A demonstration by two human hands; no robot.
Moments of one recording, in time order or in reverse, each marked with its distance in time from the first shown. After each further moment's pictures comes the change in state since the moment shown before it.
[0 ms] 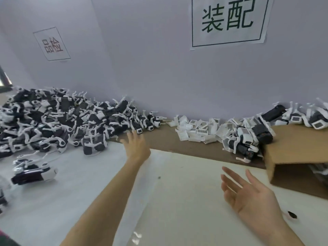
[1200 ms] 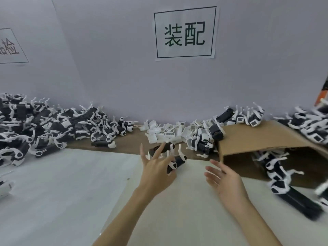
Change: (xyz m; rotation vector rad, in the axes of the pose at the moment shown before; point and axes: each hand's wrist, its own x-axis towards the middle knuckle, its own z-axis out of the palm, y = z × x) left_hand -0.151 0.114 -0.022 -0.467 0.256 0.683; right_hand -0.024 -0.033 -0.018 -0.213 0.308 -0.368
